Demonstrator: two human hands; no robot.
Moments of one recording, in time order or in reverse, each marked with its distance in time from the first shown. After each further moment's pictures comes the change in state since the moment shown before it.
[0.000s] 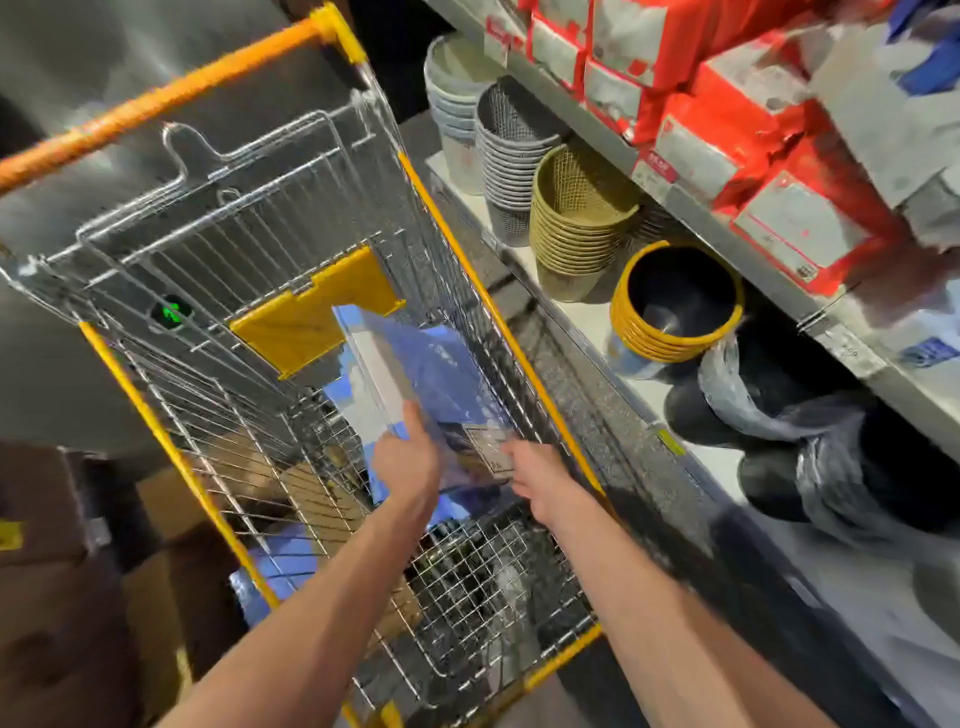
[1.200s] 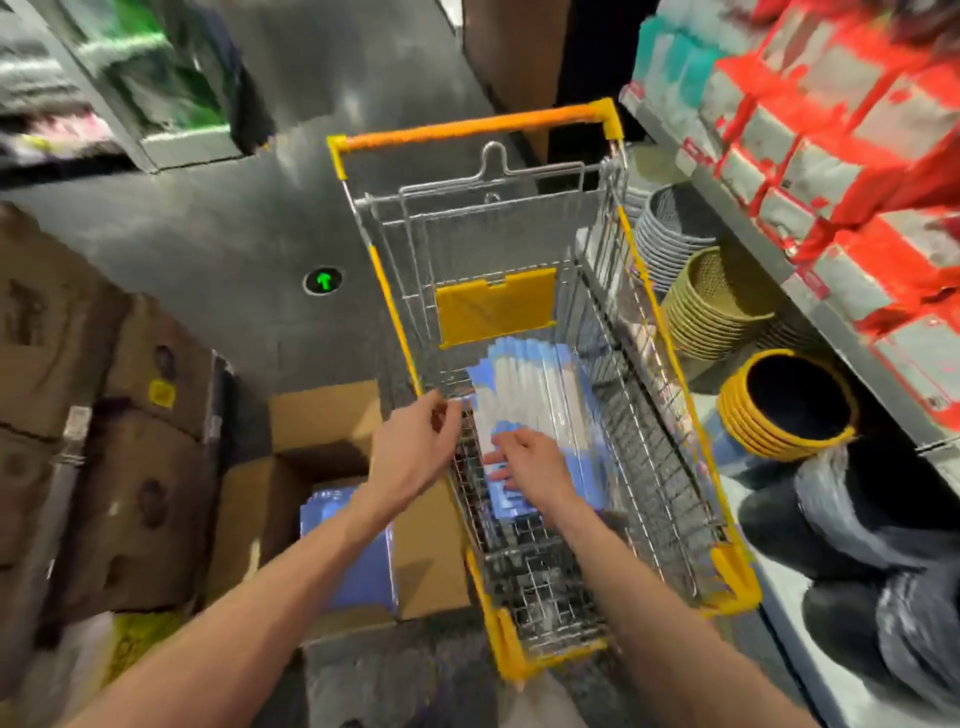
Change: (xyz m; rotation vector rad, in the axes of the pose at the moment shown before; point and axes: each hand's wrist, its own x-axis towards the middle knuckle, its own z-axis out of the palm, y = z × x) left_hand 0.009 -0.118 -0.238 0.260 0.065 0.663; right_hand -0.162 0.062 0.149 -0.546 -0.313 -0.547
